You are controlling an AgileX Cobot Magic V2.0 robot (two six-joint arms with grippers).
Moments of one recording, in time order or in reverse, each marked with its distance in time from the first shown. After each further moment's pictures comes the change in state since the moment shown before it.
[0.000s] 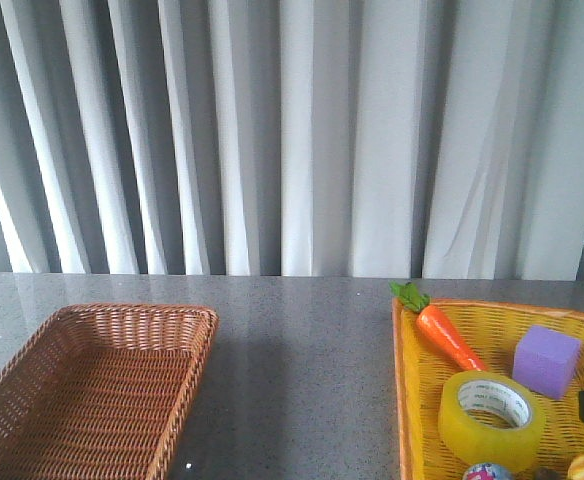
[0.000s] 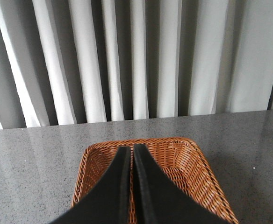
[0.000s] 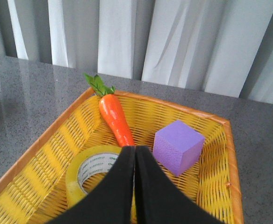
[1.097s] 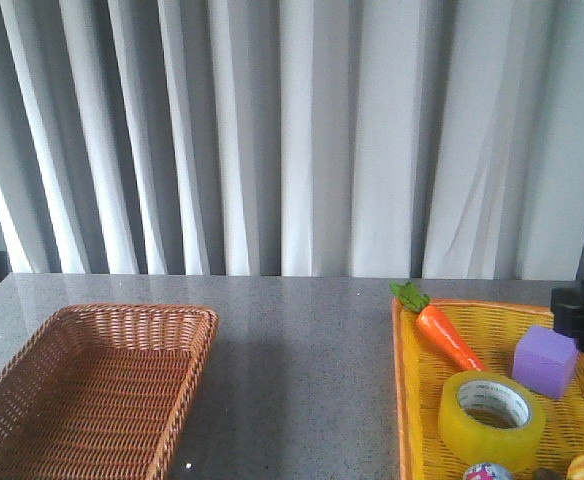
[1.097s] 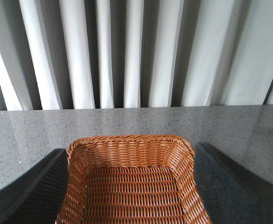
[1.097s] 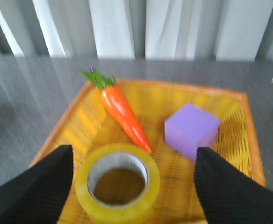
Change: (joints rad) left arm 0.000 0.211 -0.202 -0.070 0.094 0.003; right arm -0.033 0.242 -0.322 0.151 0.280 0.016
